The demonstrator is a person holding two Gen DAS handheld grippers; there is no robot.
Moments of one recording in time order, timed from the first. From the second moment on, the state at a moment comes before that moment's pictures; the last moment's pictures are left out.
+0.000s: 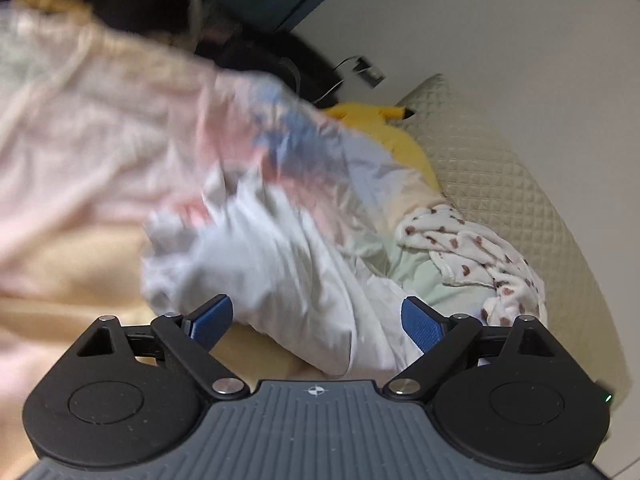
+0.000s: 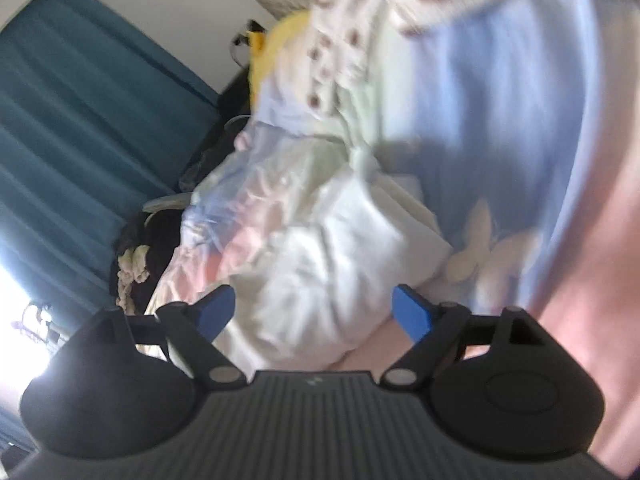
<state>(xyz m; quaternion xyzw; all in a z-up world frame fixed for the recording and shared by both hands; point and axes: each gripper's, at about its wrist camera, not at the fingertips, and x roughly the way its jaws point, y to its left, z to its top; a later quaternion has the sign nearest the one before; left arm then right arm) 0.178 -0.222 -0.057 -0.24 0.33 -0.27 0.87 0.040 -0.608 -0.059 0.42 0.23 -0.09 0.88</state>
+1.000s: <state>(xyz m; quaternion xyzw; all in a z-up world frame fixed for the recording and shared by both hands) -0.028 0.038 0.074 -0.04 0.14 -0.02 0.99 0.021 -0.240 0.076 0.08 0.13 0.20 0.97</state>
